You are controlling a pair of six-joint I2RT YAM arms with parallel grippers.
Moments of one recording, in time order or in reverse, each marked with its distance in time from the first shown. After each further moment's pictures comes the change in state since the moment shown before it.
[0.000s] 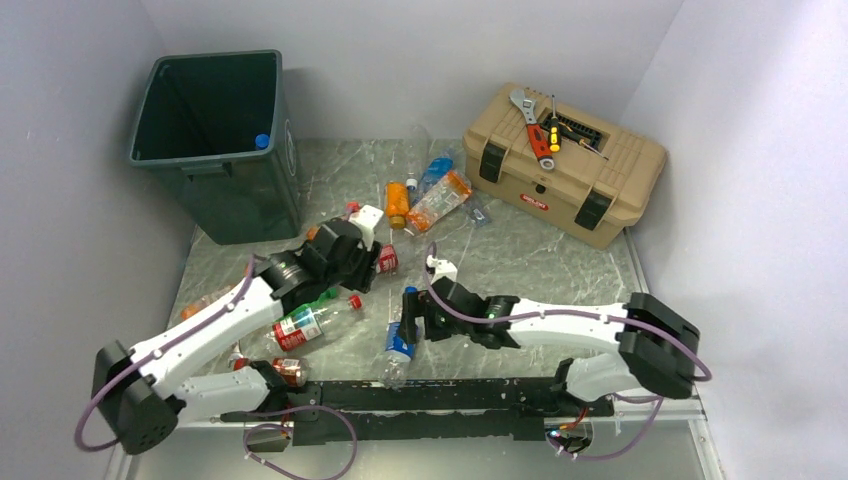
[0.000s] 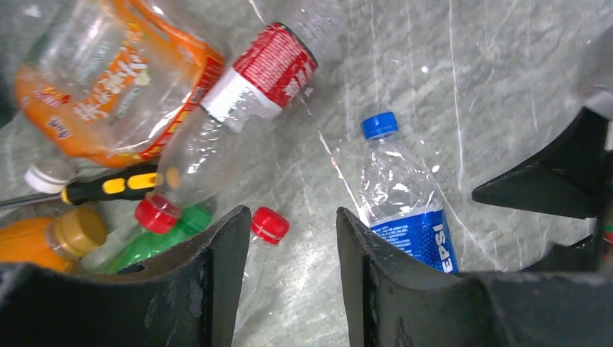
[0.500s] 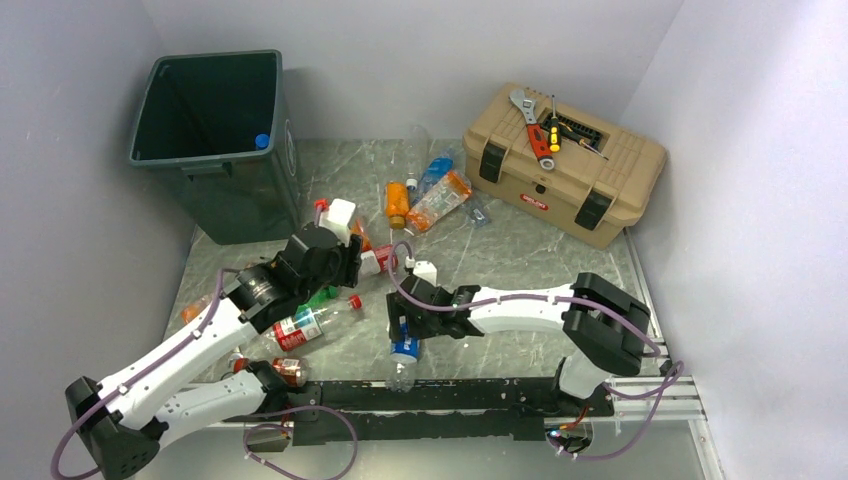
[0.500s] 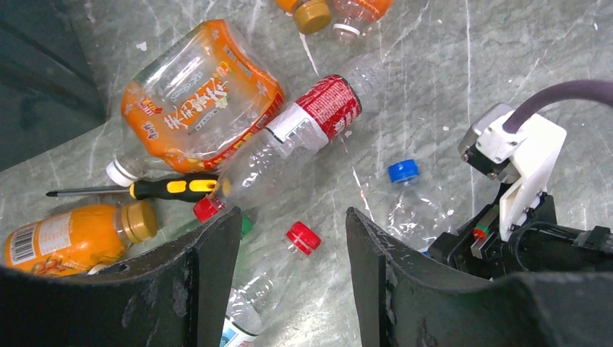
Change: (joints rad) left arm 0.001 -0.208 -0.041 0.014 -0.177 -0.034; right arm 0.019 0.301 0.217 -0.149 0.037 0.050
